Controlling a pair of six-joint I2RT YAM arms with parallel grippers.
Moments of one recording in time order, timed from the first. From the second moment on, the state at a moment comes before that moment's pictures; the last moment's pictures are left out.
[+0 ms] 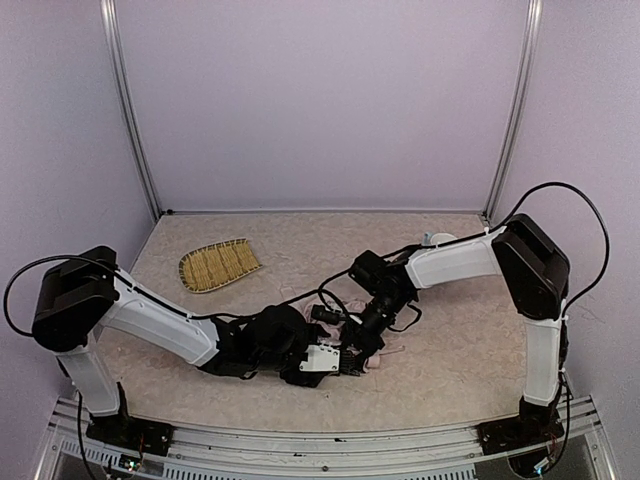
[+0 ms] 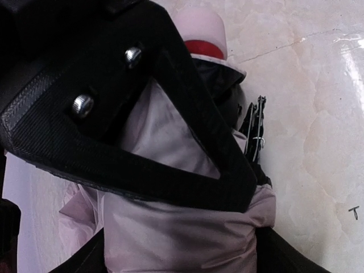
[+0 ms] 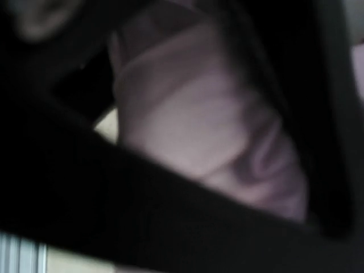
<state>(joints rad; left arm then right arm) -1.14 1.79 0.79 0.30 -0.13 0.79 0.80 2.05 1.30 -0.65 -0.85 -0.57</state>
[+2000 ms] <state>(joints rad) -0.82 2.16 1.39 -0.44 0.83 0.45 1.14 1.68 0.68 0.26 0.41 -0.82</state>
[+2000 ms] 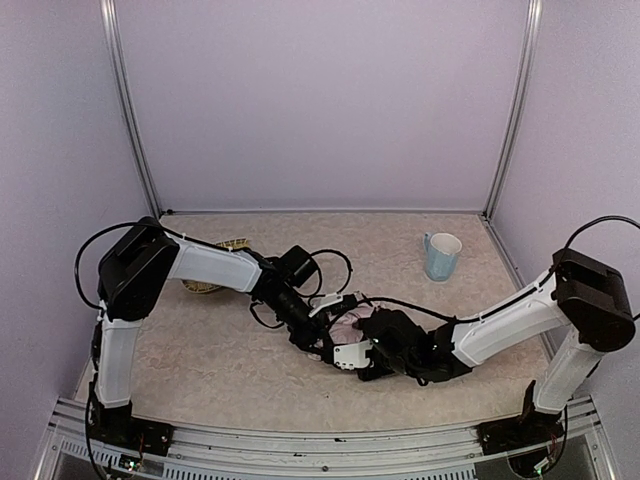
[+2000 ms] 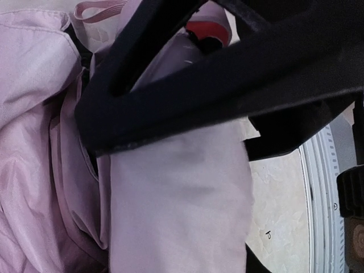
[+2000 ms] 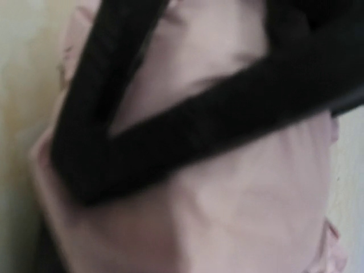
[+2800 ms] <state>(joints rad) -0.79 1.91 1.17 -0.35 0.65 0.45 1.15 1.73 0.85 -0.01 0.32 -0.65</state>
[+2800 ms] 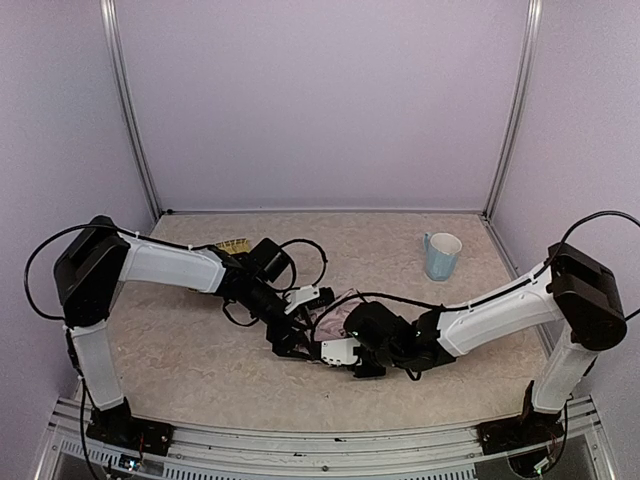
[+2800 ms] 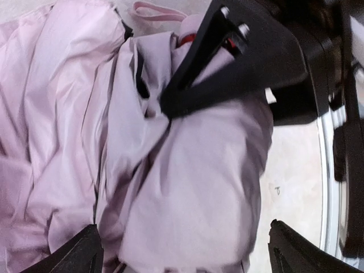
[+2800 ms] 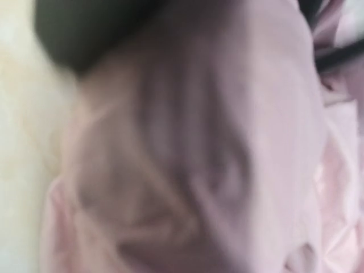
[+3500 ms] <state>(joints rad) -1.07 1.44 0.66 0.18 0.21 0.70 0.87 1.86 1.15 -0.56 -0.45 -0.53</state>
